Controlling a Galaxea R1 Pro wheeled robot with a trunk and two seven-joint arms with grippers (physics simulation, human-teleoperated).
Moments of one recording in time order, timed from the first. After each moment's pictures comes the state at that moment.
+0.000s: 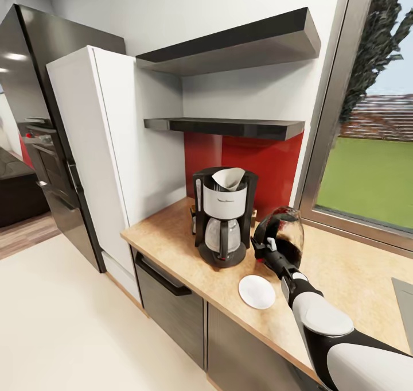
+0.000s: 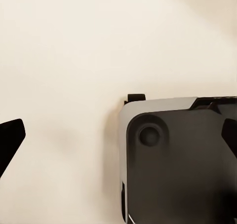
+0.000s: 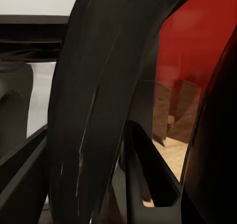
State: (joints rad) left arm -0.08 0.07 0.29 -0.18 -0.29 -0.10 -0.09; right arm -0.96 0.15 -1.38 -0.41 1.19 -0.59 0.56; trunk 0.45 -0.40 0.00
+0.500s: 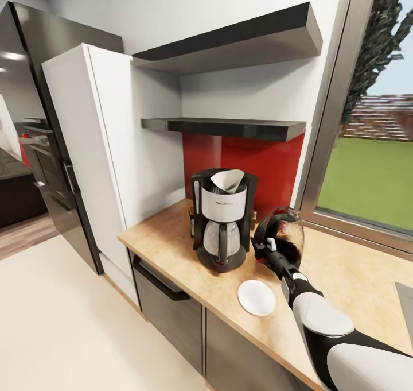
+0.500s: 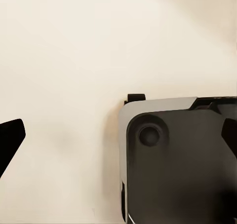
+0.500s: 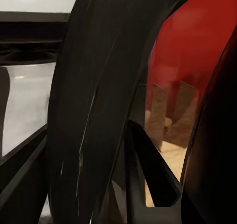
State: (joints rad) left arm -0.08 0.07 0.29 -0.18 -0.29 -0.10 -0.09; right arm -0.96 0.15 -1.38 -0.41 1.19 -0.59 0.56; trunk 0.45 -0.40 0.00
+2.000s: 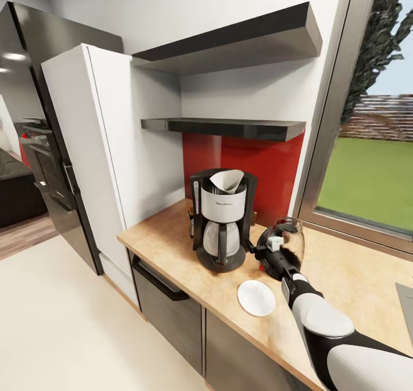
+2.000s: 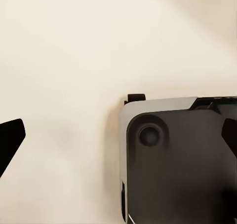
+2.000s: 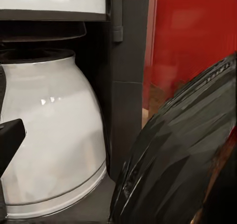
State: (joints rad) left arm -0.08 0.07 0.29 -0.18 -0.29 -0.10 -0.09; right arm -0.95 0.14 -1.38 -0.41 1.19 -0.59 0.56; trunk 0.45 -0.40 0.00
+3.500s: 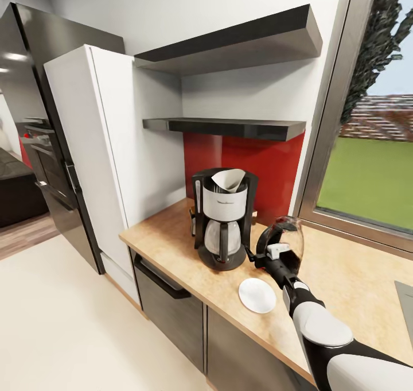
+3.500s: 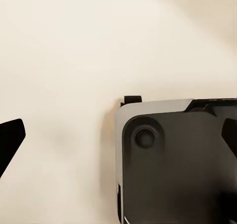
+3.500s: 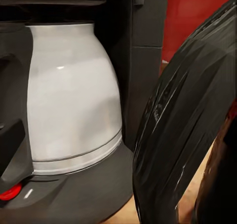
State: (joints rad) left arm -0.08 0.06 0.29 -0.19 -0.29 -0.10 -0.09; right arm -0.91 0.16 -1.38 -0.44 1.19 -0.59 0.60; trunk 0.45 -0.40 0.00
